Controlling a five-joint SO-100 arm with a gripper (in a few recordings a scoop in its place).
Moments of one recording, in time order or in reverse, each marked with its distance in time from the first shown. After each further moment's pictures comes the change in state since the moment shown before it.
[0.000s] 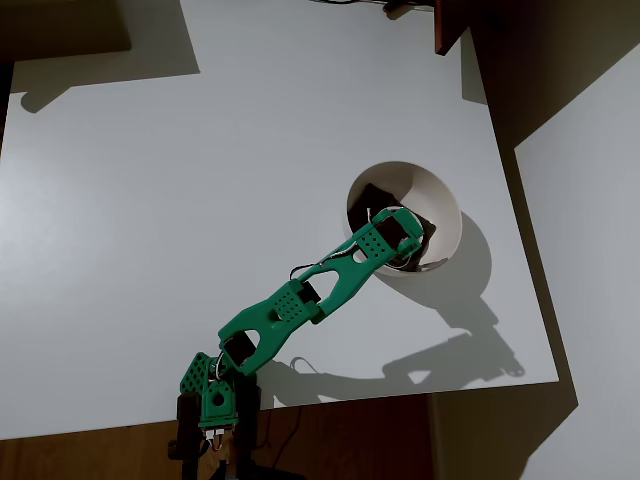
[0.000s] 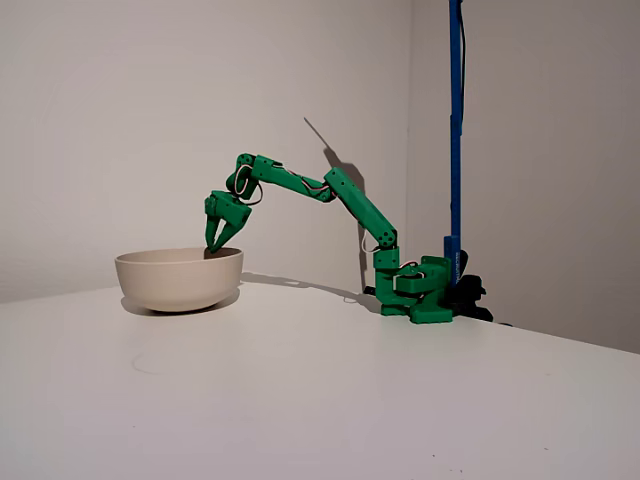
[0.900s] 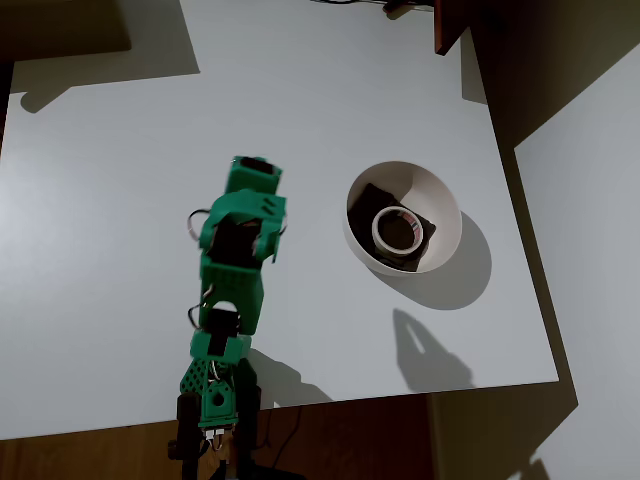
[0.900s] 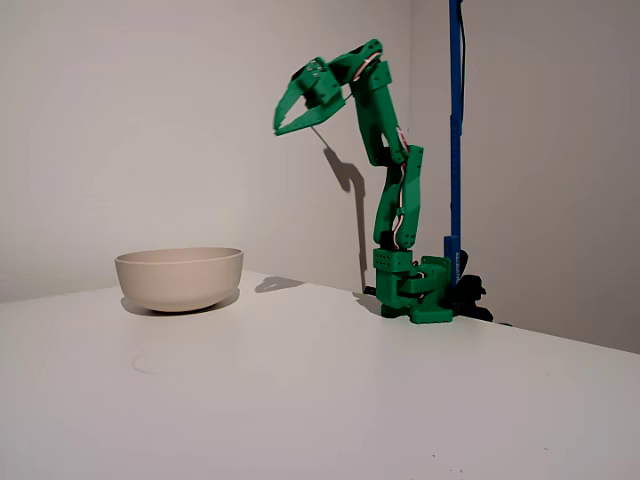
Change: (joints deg) arm -46.5 51.7 5.0 25.9 1.4
